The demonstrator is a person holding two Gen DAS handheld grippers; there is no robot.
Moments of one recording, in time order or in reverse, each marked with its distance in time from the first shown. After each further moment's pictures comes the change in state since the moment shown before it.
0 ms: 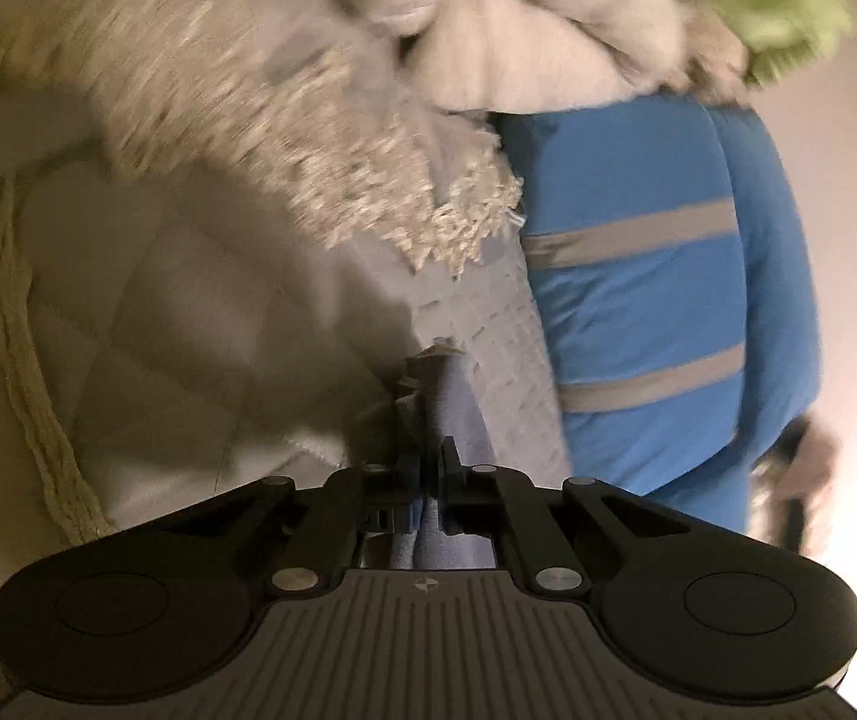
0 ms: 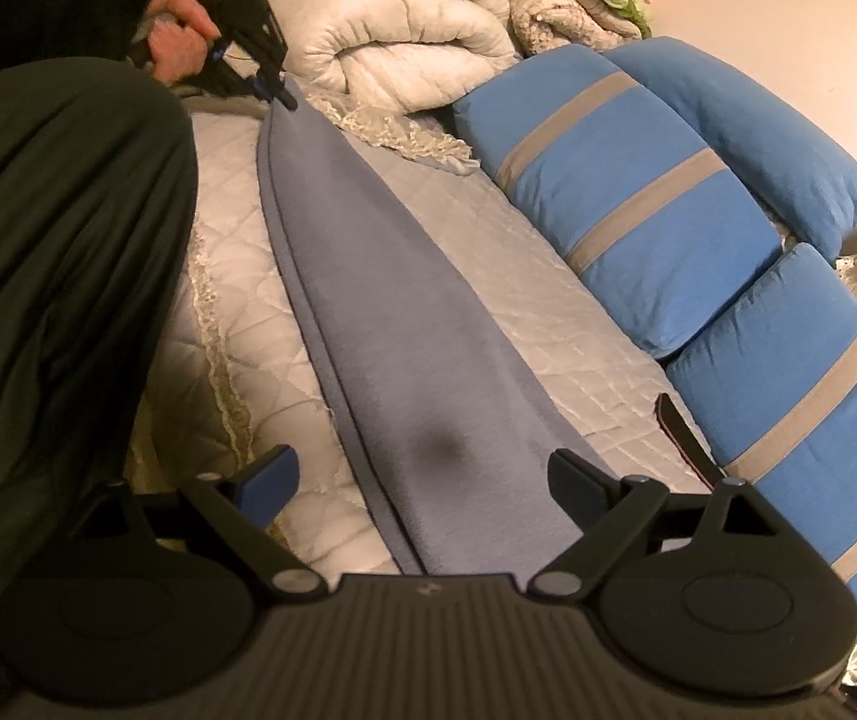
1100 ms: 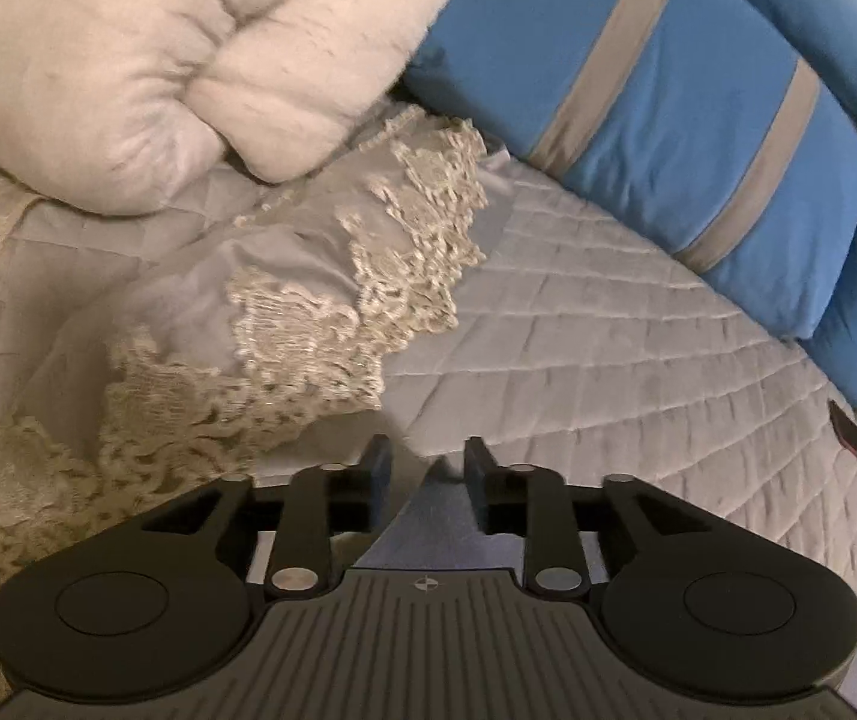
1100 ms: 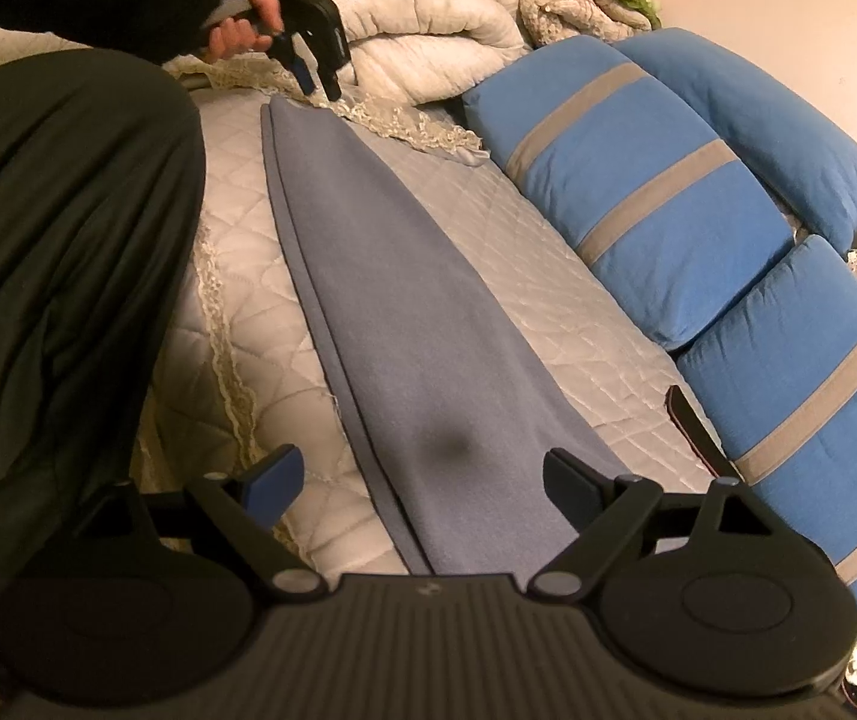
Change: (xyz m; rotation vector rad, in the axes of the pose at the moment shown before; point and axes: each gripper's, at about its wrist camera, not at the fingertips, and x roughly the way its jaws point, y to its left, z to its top) left arm 0.055 -0.093 0.032 0.662 0.063 0.413; right arm 0.001 -0.001 -0.003 -0.014 0.013 0.032
